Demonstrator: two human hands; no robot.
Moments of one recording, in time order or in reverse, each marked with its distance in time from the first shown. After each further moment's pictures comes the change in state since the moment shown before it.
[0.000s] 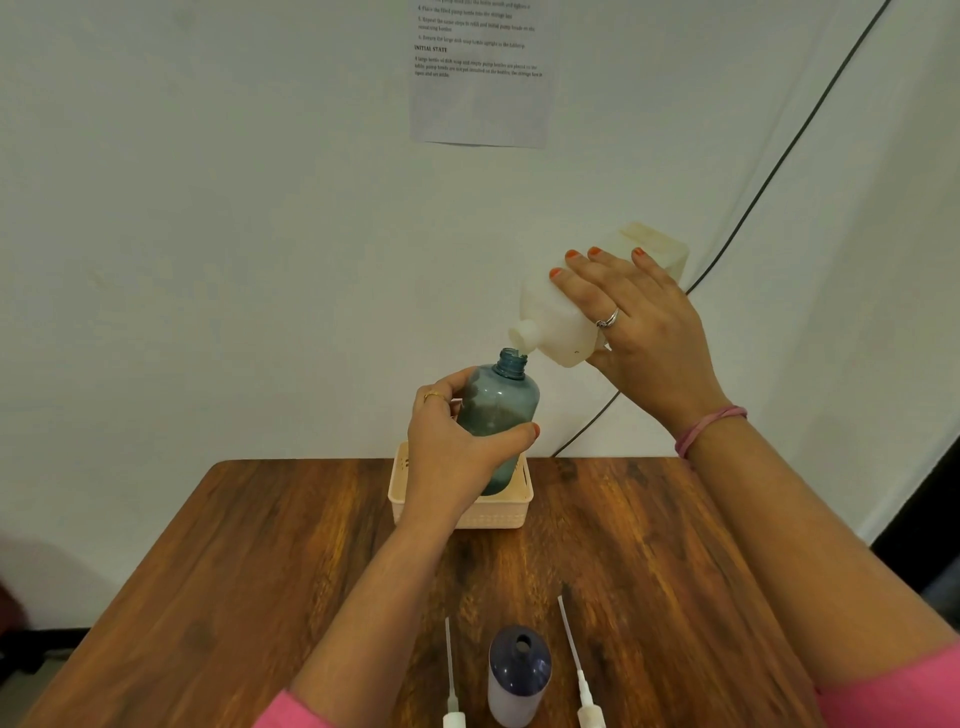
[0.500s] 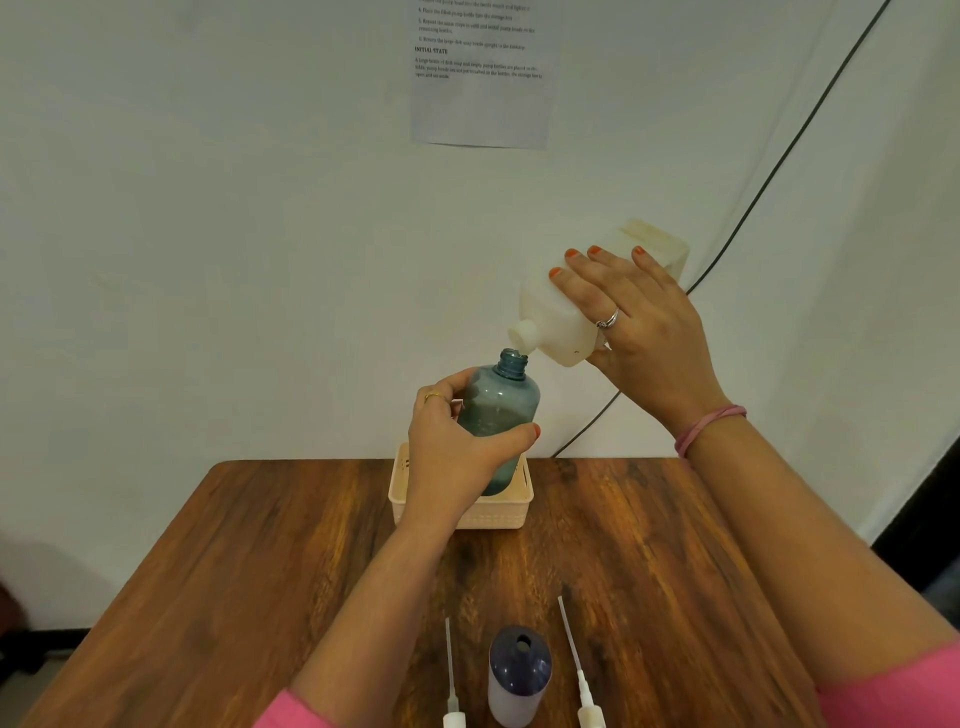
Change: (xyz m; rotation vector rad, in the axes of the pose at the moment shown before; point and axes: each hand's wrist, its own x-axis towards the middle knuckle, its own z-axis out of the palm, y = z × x) left_hand -0.001 0.000 0.000 0.000 -0.008 0.017; right_hand 0.001 0.001 0.001 -0.011 0.045 -0.011
